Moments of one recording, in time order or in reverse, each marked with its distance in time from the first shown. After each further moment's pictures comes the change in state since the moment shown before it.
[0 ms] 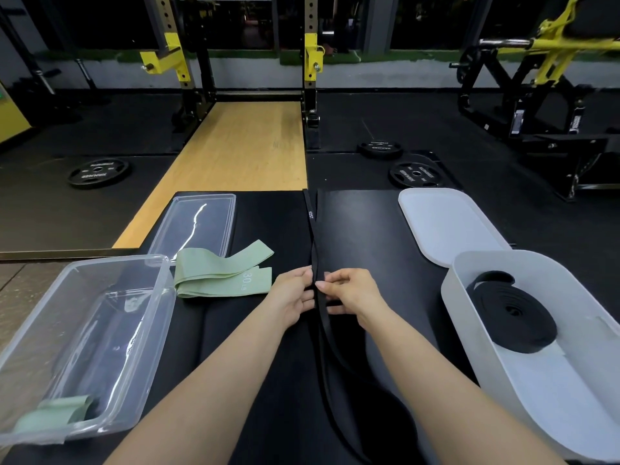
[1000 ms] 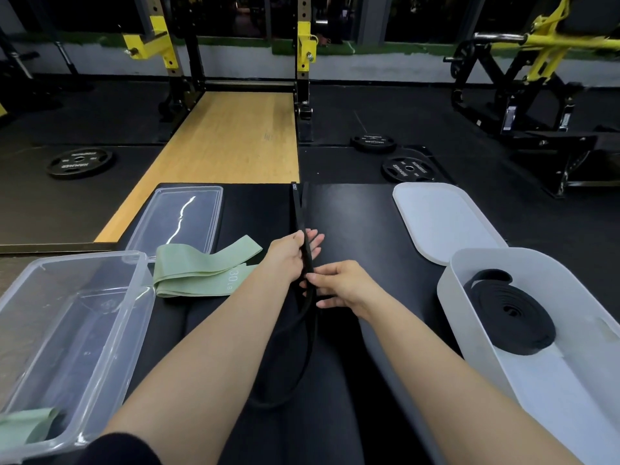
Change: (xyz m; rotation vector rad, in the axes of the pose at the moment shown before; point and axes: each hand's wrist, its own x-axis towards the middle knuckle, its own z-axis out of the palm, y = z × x) left_hand 0.046 0.039 0.025 -0.419 0.044 0.038; right_hand 0.016 -0.008 -0.010 -0.030 -0.216 0.075
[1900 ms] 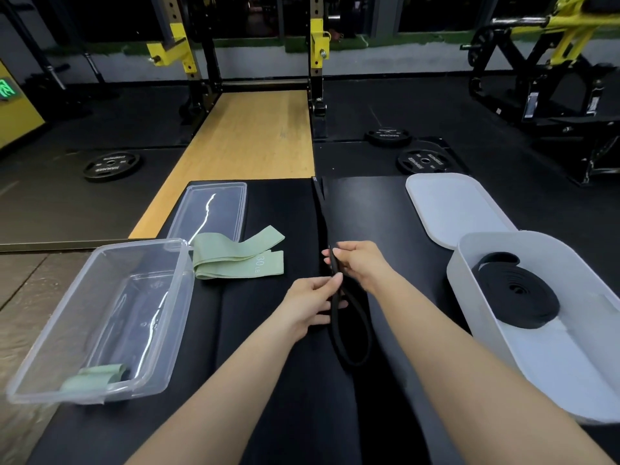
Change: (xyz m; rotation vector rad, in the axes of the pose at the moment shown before) left_hand -0.102 -0.040 -0.053 0.619 -0.181 -0.029; right_hand 0.000 -0.004 0.012 0.191 0.191 -0.044
